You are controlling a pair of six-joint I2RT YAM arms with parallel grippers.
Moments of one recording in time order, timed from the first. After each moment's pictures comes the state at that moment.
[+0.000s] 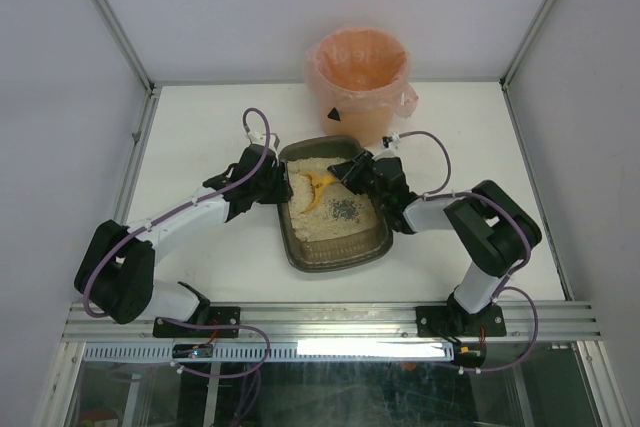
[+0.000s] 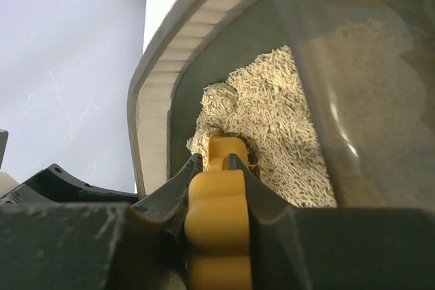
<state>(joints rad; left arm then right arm) -0.57 1.39 0.83 -0.22 -0.08 -0.52 0.64 1.71 0.66 0.78 -0.02 1.08</state>
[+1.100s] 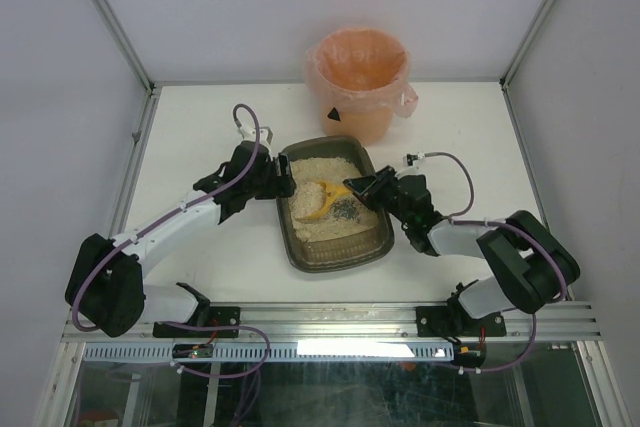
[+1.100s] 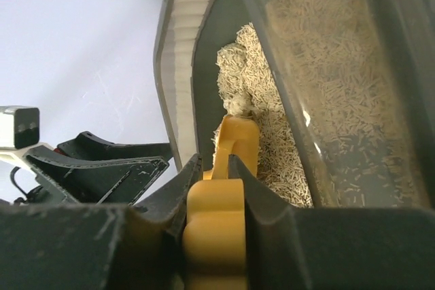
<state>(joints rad) -0.56 1.31 0.85 -0.25 -0.10 -0.52 0.59 1.48 0.42 0.79 -0.07 1.29</state>
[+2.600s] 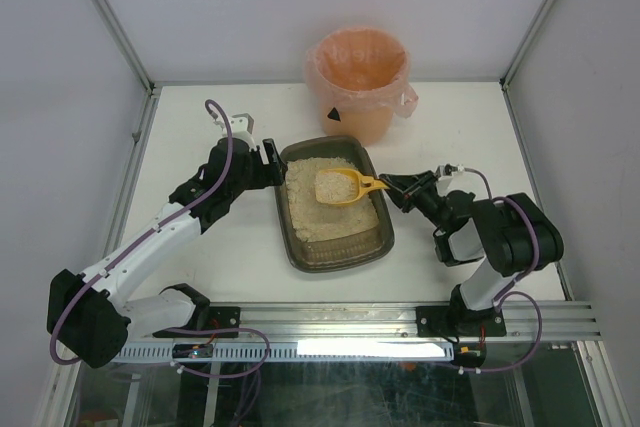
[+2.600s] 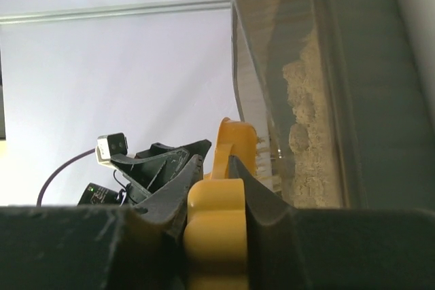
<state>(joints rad) -0.55 1.12 0.86 -0.24 -0.18 -0.51 0.20 1.64 0.18 1.46 -0.48 1.63</state>
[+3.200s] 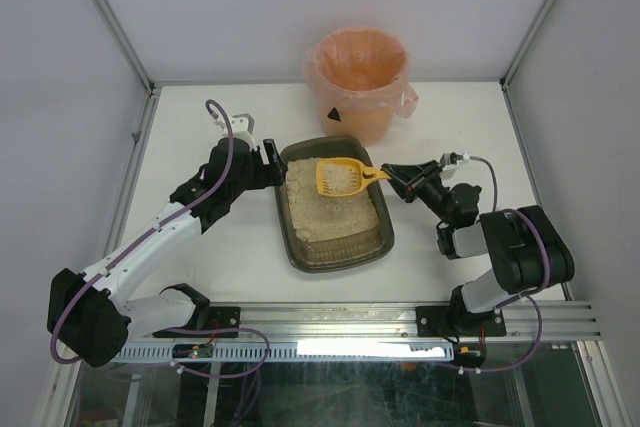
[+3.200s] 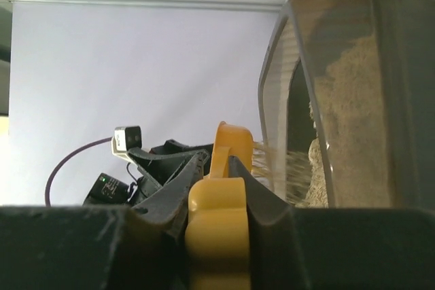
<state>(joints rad) -0.55 1.13 0.86 -0.24 -0.18 -0.51 0.20 1.55 0.24 1.38 -0.50 1.59</state>
